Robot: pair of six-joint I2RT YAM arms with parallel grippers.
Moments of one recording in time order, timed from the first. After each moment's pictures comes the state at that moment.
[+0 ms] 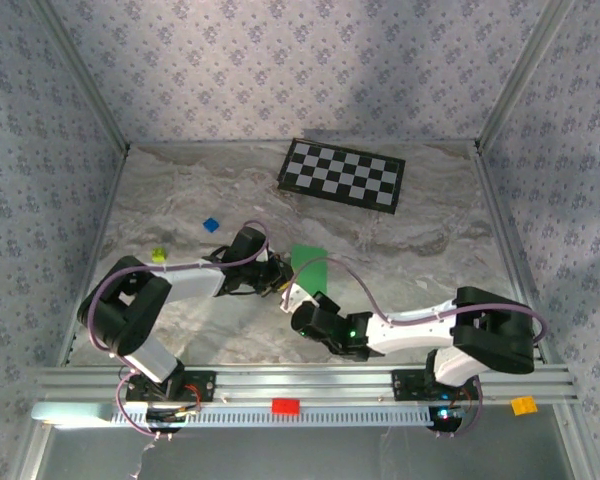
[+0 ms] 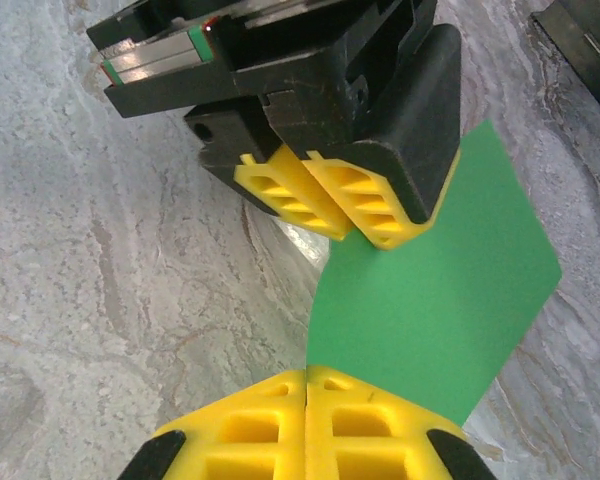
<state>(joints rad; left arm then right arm) -0.65 1.59 0.67 0.07 0.47 -1.13 1.30 1.46 0.59 0.10 0.58 0.09</state>
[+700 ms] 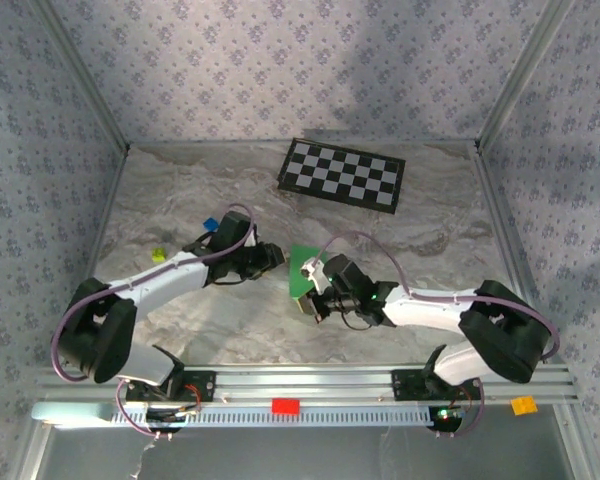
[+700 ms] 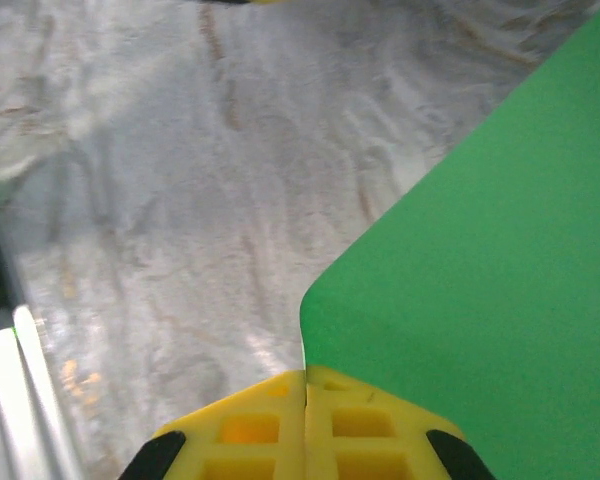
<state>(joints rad) -0.60 1.42 0.80 -0.24 0.33 -0.96 0.90 1.42 0.56 0.15 -0.32 0.35</state>
